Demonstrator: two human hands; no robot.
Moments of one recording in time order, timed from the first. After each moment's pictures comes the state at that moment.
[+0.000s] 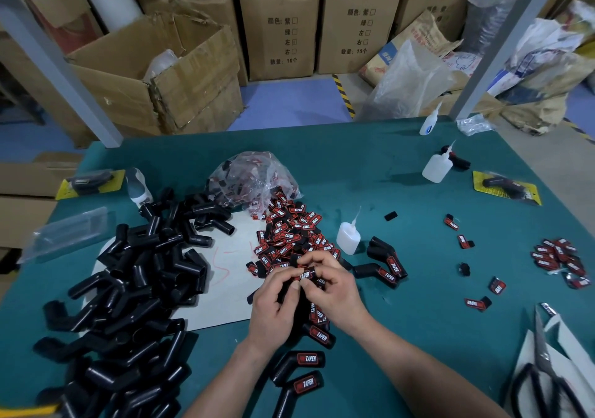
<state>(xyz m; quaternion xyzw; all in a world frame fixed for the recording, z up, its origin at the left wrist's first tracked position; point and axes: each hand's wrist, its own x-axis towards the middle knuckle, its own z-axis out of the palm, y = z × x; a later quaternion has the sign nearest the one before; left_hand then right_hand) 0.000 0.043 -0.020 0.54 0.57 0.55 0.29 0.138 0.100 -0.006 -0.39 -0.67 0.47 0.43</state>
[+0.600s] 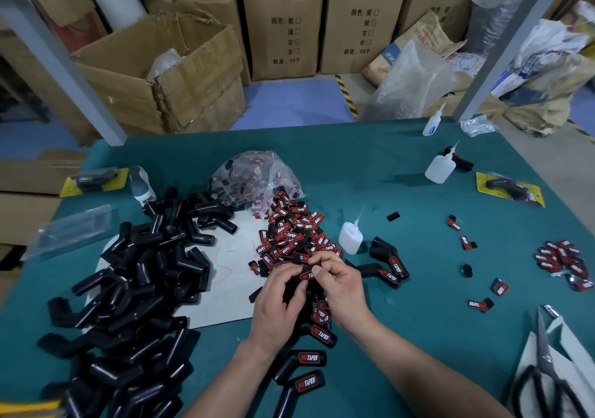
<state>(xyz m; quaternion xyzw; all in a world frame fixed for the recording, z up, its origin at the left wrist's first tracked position) 0.000 0.042 -0.024 0.59 0.58 0.53 0.18 0.133 0.102 -0.012 -0.42 -0.52 0.57 0.47</state>
